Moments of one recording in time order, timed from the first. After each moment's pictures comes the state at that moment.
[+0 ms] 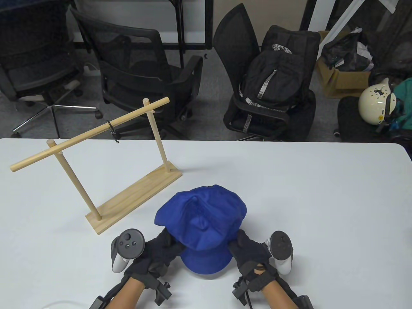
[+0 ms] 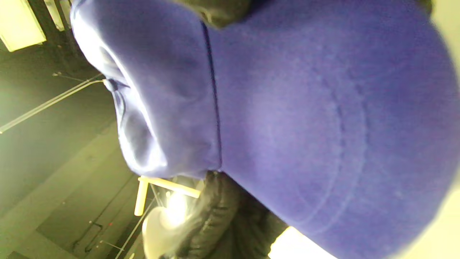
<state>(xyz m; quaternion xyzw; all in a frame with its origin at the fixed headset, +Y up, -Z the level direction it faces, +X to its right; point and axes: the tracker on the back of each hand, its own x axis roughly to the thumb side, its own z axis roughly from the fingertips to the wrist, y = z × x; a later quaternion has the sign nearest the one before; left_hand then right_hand) -0.186 -0.745 -0.290 -0.07 -0.26 0.51 0.82 0.124 -0.764 -0.285 0.22 0.05 0.72 0.65</state>
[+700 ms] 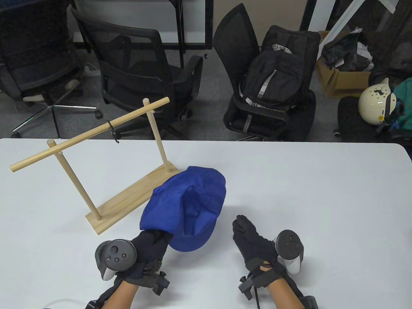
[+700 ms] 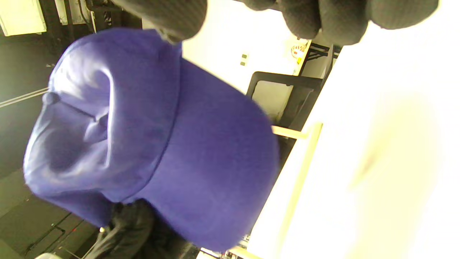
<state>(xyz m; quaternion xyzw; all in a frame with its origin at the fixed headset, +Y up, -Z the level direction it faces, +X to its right) -0.204 -0.680 -0.264 0.16 -0.23 0.42 0.87 0.149 -0.750 -0.287 0.18 0.00 0.77 0.61</state>
